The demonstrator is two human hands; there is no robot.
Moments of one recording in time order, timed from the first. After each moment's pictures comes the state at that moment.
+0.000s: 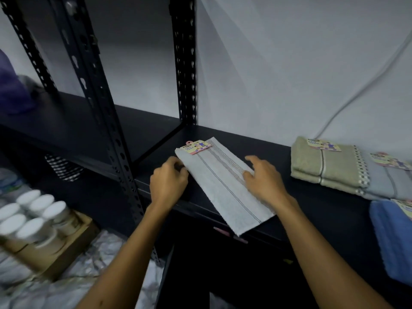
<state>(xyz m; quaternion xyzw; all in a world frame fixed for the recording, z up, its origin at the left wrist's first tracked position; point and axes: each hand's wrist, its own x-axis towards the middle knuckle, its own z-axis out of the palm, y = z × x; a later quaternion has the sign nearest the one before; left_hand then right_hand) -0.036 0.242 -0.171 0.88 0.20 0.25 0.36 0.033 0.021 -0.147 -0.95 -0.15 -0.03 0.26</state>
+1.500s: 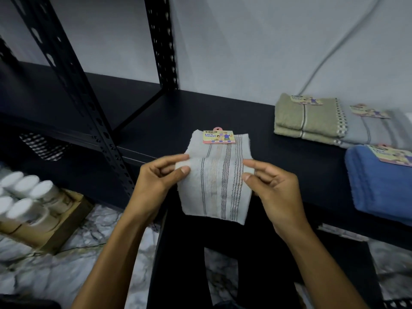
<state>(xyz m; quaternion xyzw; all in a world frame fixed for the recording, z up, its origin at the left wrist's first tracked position) -0.133 0.197 -0.176 0.66 0.07 0.12 0.74 -0.106 -0.026 -0.171 -0.68 -0.10 -0.01 0.73</state>
